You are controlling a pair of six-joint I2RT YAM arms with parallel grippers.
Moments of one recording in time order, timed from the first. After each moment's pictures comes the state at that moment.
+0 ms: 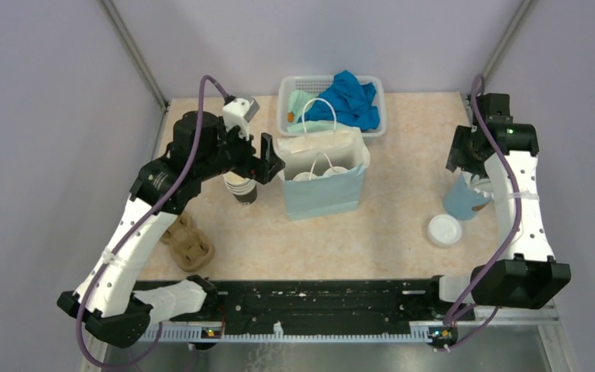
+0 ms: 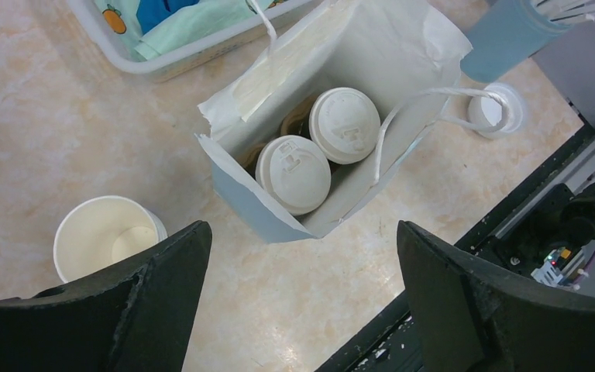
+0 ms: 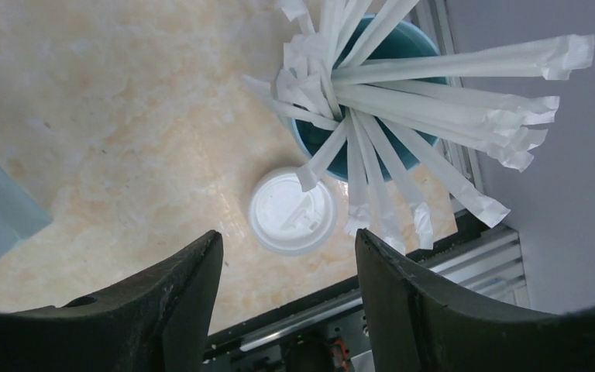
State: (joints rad) left arm -0.53 1.12 1.51 -0.82 0.20 -0.16; right arm -0.08 1.33 1.56 -1.24 0.26 0.20
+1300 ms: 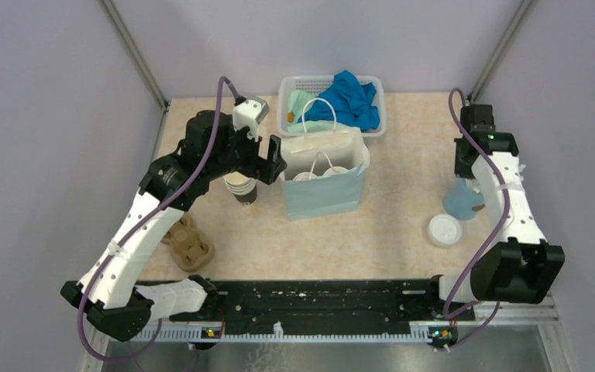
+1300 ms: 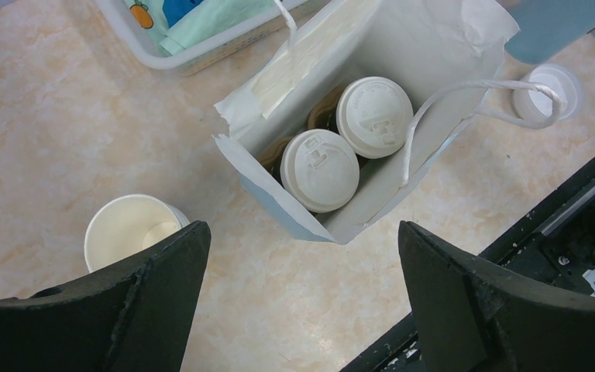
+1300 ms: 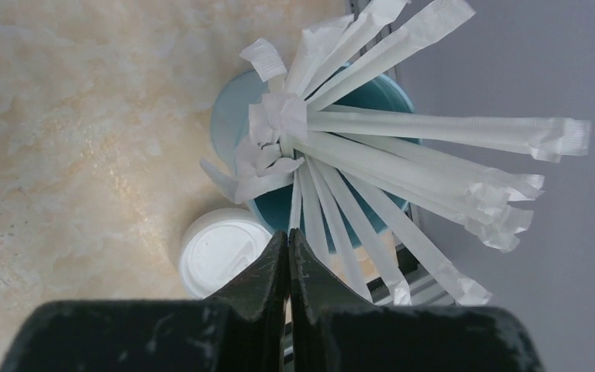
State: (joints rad) left arm -0.60 1.17 1.52 -0.83 0.08 -0.09; right arm -0.07 1.36 1.30 -0.99 0.41 0.01
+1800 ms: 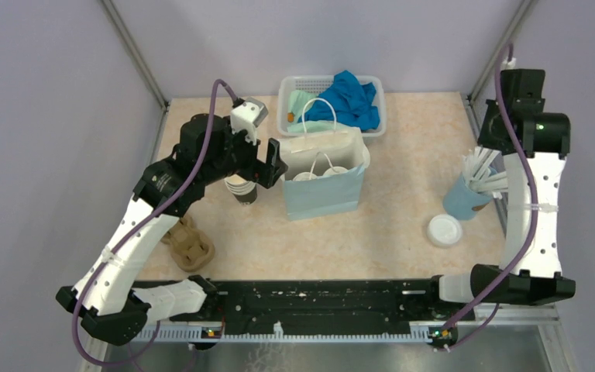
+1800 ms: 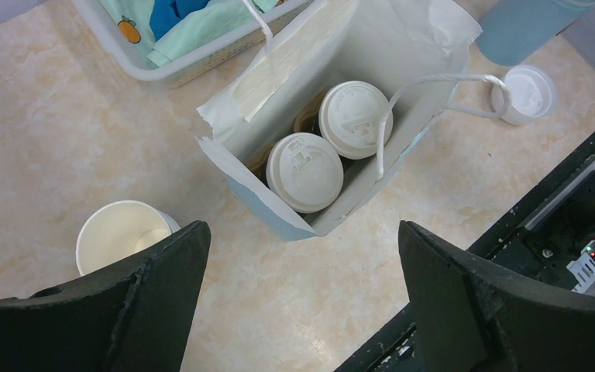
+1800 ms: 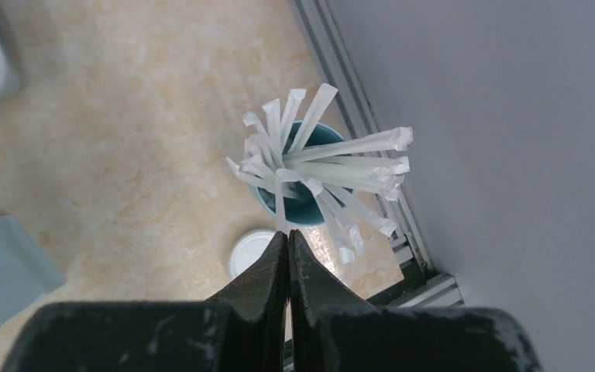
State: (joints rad) left arm -0.62 1.13 1.52 -0.83 0.09 -0.09; right arm -0.07 1.35 1.79 -1.24 0.39 0.09
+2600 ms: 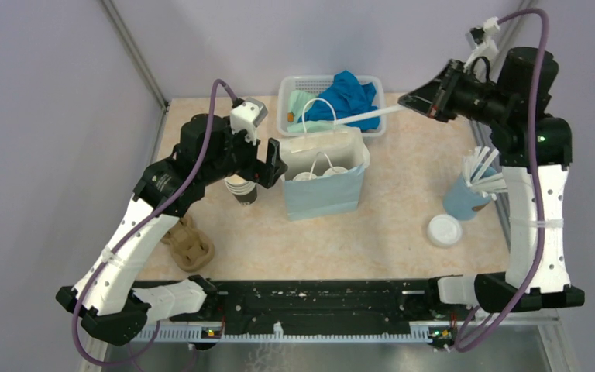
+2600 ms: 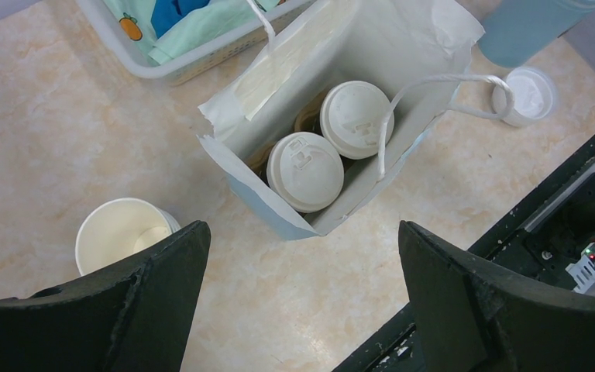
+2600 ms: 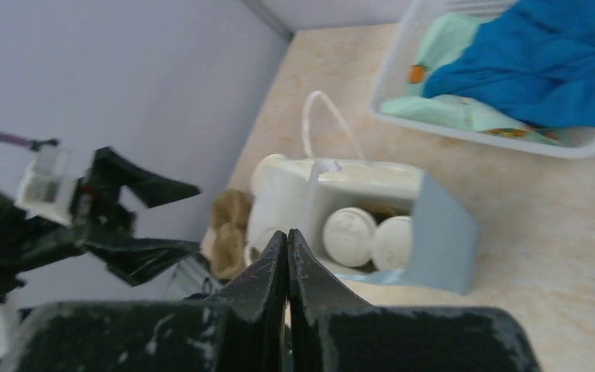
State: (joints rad) left arm -0.62 1.13 1.52 -0.83 0.09 -0.10; right arm 0.06 1.30 1.97 -0.97 -0.57 0.46
